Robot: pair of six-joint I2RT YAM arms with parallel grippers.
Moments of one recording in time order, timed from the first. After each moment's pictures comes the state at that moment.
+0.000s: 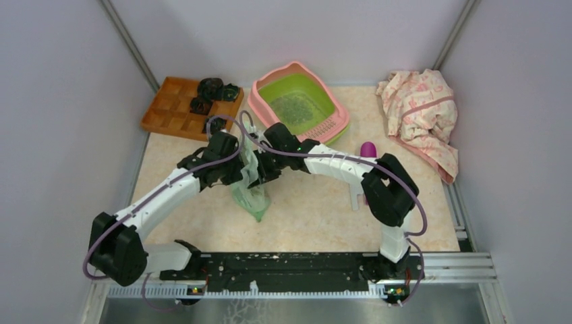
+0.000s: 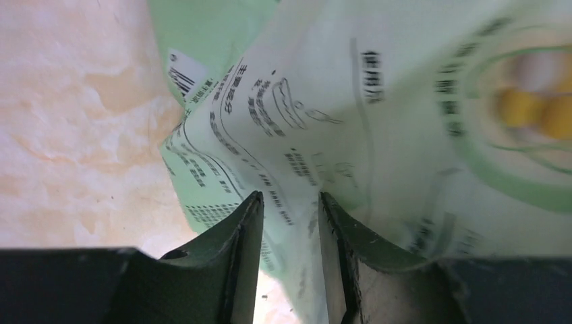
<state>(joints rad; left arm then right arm) -0.52 1.27 0.87 -0.56 -0.09 -0.78 0.87 1.86 1.37 -0.30 -0.49 0.46</state>
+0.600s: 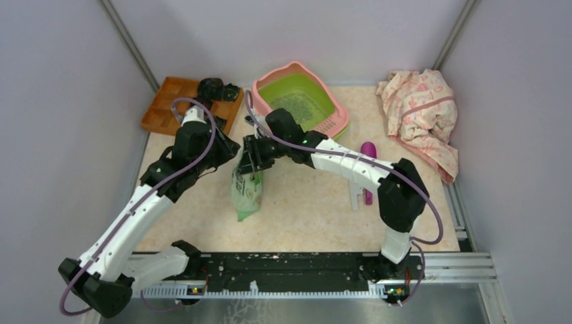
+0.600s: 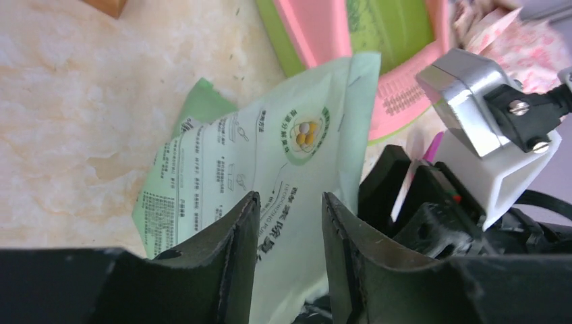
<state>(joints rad) -0.53 1.05 1.08 -0.59 -0.22 -0.80 0.87 1.80 1.48 -0.24 -0.59 0.58</state>
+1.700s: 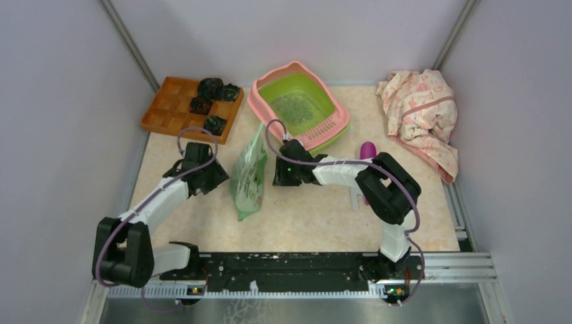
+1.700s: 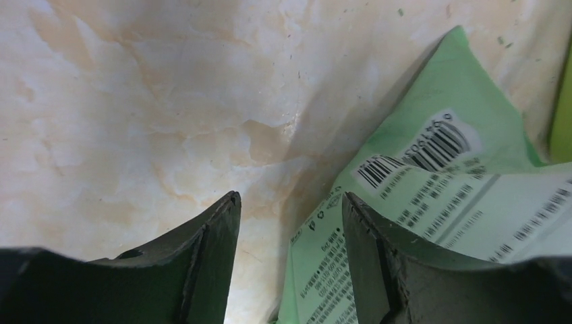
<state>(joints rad) -0.21 1.21 0.67 -0.38 -0.11 -0.76 0.80 1.84 1.09 -0.13 -0.06 0.71</state>
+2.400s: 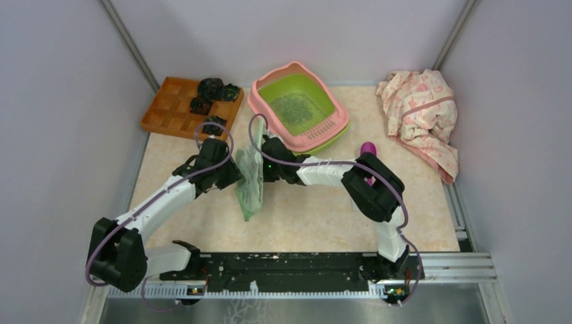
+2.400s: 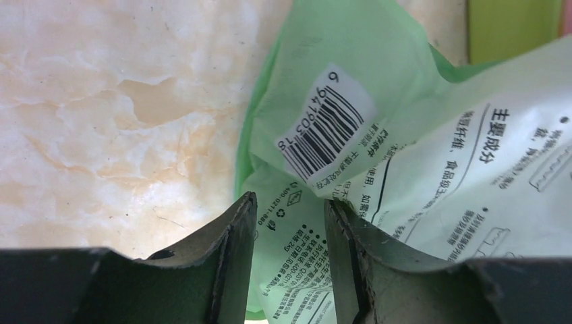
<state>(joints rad) -0.42 1.23 0.74 -0.41 -0.09 -0.83 0.91 1.97 1.25 0.02 -0.07 0.81</state>
